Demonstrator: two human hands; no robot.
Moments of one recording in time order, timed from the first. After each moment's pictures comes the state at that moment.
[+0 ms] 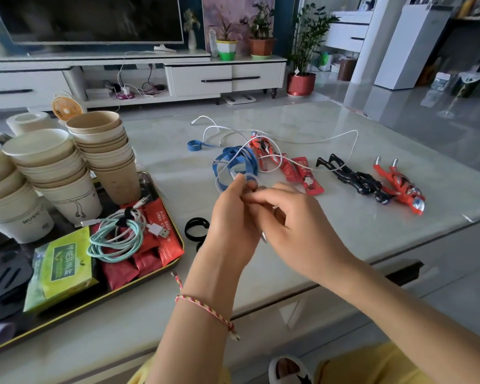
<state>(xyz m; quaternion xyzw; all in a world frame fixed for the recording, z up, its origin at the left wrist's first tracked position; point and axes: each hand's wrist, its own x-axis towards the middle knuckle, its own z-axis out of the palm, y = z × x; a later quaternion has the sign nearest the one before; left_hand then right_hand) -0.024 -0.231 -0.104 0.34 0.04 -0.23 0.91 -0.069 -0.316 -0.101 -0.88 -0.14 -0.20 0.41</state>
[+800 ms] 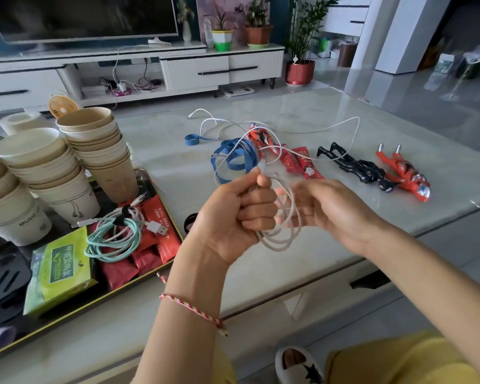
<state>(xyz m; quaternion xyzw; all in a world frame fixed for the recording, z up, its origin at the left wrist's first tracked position) -0.025 -0.213 -0.095 0.32 -0.05 -0.40 0.86 -0.049 -0.366 -0.108 -0.70 0.06 0.03 0.71</state>
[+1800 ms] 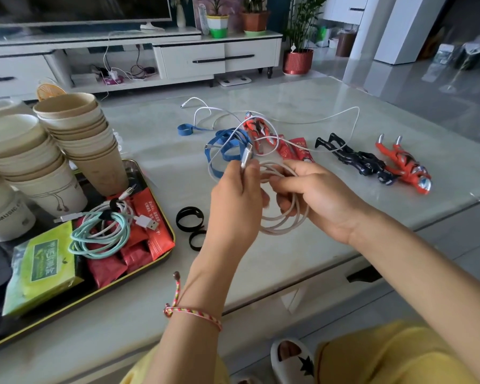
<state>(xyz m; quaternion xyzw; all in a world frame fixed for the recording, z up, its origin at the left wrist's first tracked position) -0.022 -0.236 -0.121 0.80 -0.10 0.07 0.59 -0.034 -0.356 -0.110 -0.74 0.00 0.01 0.68</state>
